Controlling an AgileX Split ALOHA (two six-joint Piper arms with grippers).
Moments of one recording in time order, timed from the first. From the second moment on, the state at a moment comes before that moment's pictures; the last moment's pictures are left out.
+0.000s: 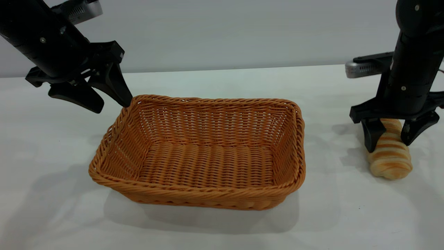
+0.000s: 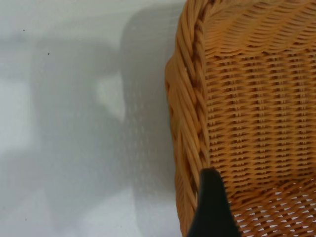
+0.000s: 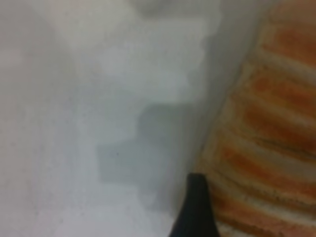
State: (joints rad) left arm -0.14 1.90 -1.12 -0.56 0.51 0.38; right arm 0.16 2.24 -1.33 -0.12 0.58 0.18
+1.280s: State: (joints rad) left arm -0.14 1.90 -1.12 -0.54 0.52 0.38; right arm 0.16 2.27 -1.47 -0.19 0.79 0.17
